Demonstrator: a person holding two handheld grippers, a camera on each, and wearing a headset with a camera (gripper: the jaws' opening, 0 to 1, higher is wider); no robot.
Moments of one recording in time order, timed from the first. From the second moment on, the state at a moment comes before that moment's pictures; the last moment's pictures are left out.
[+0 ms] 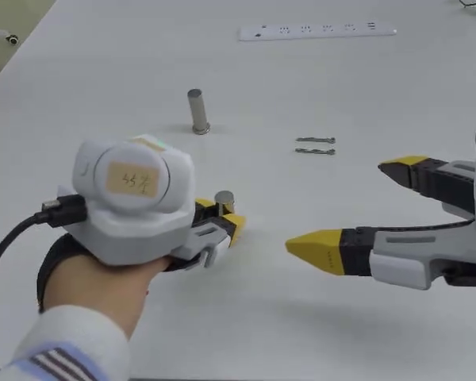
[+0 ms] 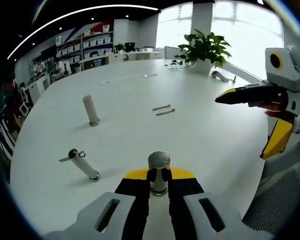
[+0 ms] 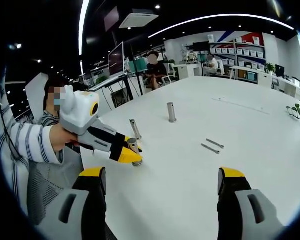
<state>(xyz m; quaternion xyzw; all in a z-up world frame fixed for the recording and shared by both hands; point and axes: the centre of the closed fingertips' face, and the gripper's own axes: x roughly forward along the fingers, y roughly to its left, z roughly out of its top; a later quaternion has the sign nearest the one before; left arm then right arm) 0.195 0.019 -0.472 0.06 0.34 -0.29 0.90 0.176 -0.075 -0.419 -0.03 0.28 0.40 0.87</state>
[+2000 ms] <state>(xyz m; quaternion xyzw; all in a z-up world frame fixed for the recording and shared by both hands) 0.162 0.050 -0.409 0.00 0.25 -0.39 0.89 0.177 -0.072 -0.420 -0.04 0.30 0.41 0.86</state>
